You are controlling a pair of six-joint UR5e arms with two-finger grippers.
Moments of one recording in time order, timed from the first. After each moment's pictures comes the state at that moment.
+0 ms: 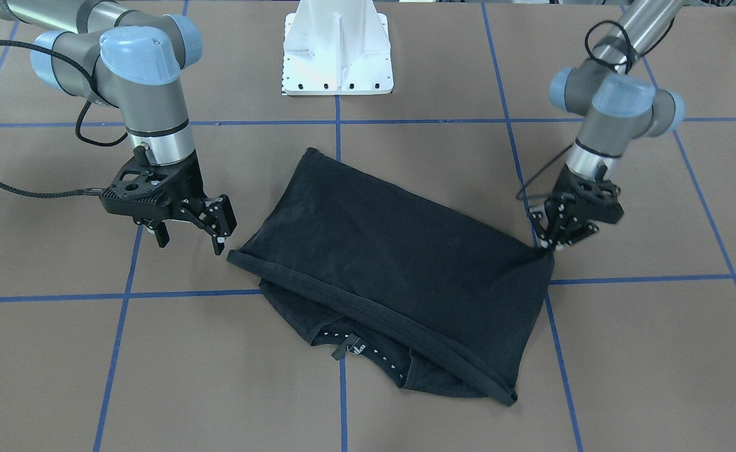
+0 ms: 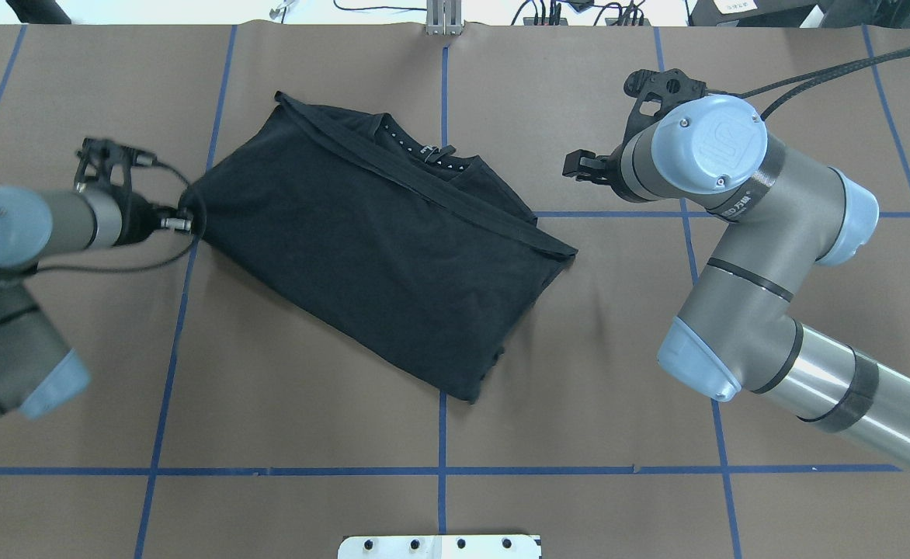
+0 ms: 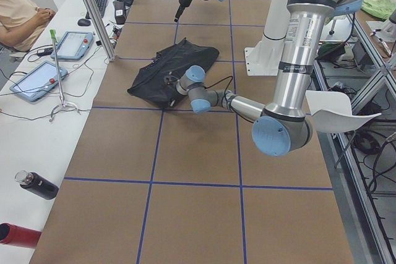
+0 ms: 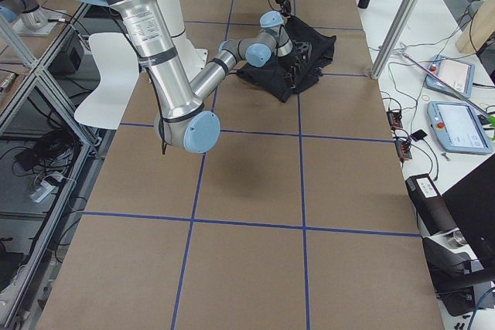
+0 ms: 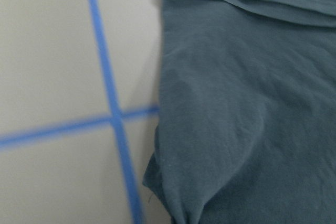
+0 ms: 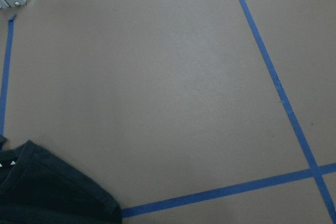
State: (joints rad) left arm -0.79 -1.83 -1.48 -2.44 -1.68 -0.83; right arm 0.69 -1.09 1.81 -1.45 1.62 1.30
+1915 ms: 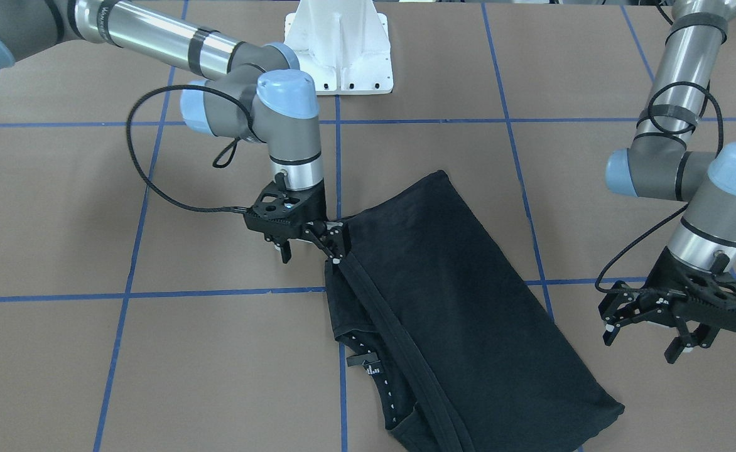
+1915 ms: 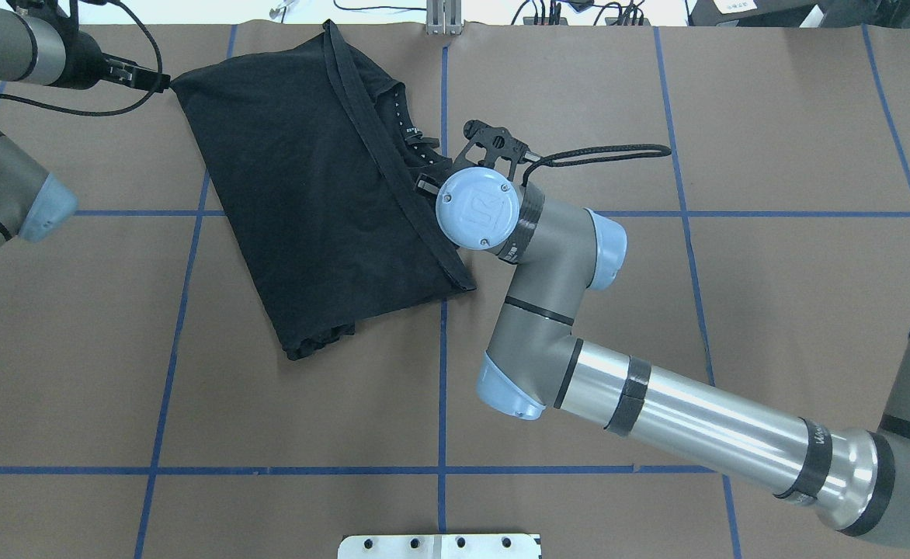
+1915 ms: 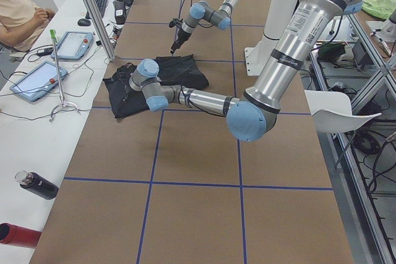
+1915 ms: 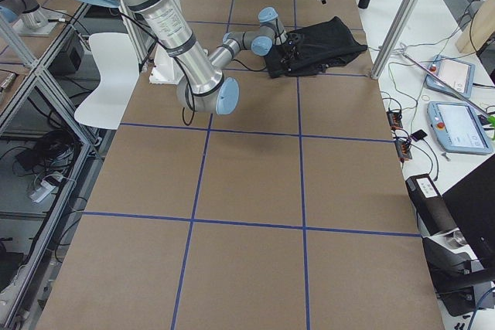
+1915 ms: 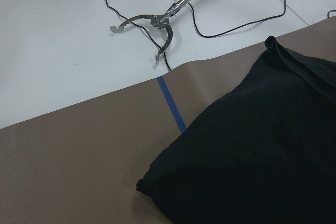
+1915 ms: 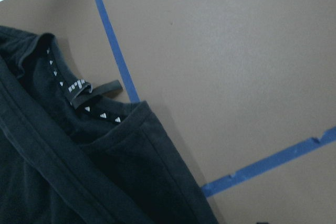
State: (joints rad) left arm -1.07 -2.05 -1.22 -2.50 -1.90 -0.59; right arm 0.48 -0.73 1.32 -1.24 1.43 1.67
